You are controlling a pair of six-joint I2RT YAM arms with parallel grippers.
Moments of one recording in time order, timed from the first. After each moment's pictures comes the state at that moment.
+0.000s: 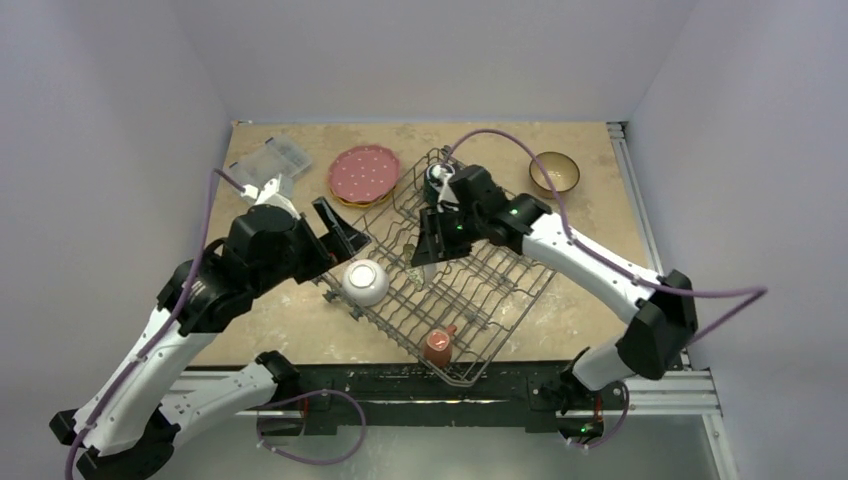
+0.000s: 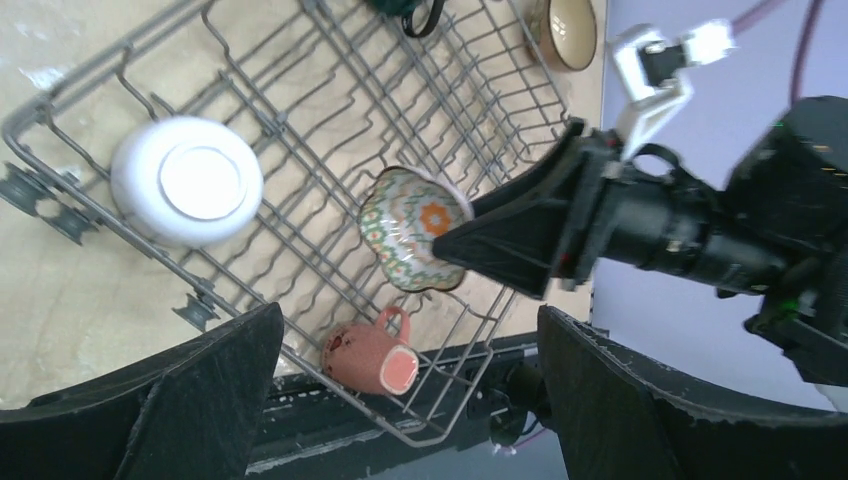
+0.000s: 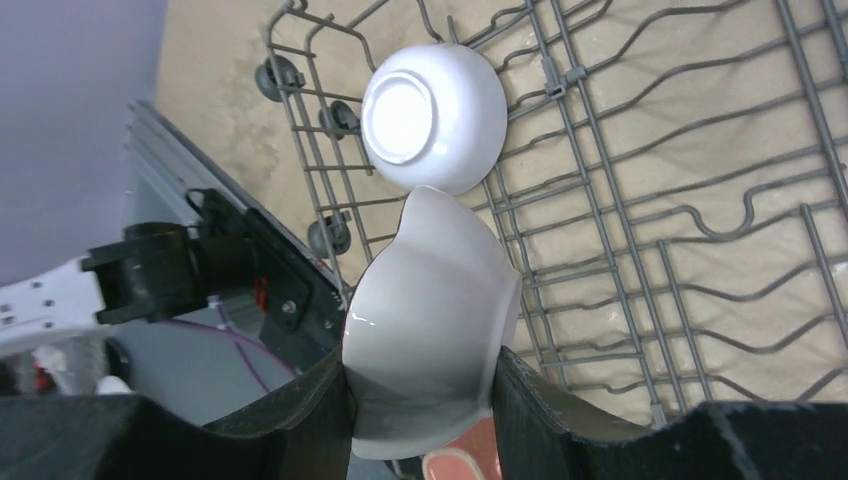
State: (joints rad) left arm -0.71 0.85 1.24 -0.98 -0.16 -1.01; right arm 0.70 1.44 1.27 -0.65 -0.37 0.55
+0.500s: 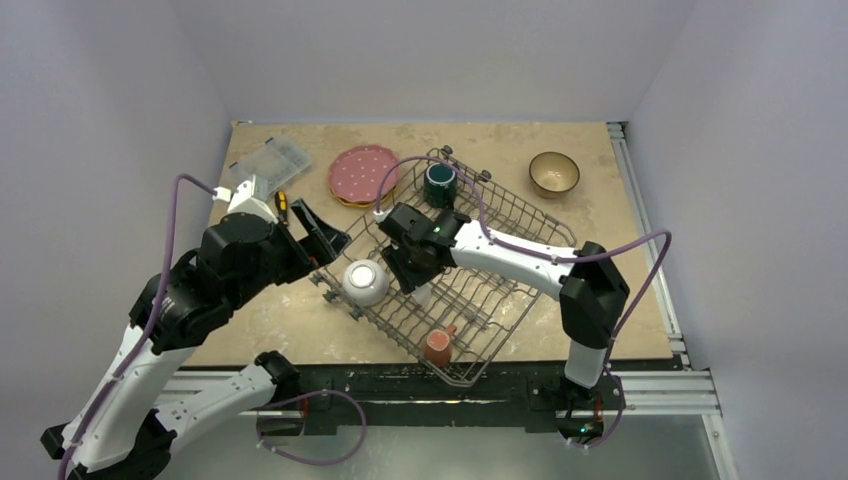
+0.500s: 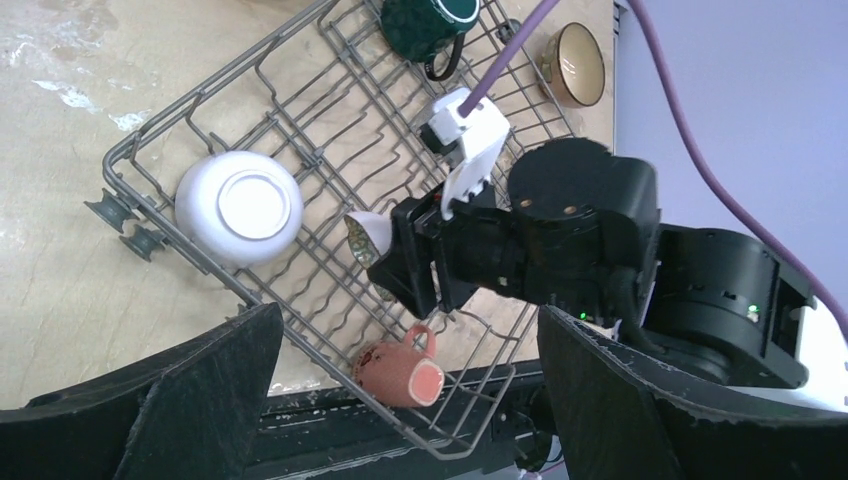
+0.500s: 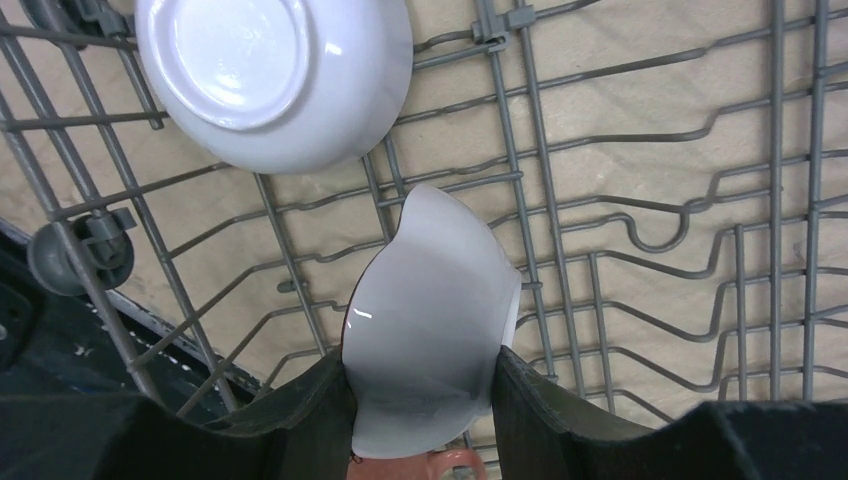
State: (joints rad) left arm -0.71 0.79 1.33 -1.07 -0.27 -0.95; right arm 0.98 1.79 1.50 -0.84 0.06 0.38
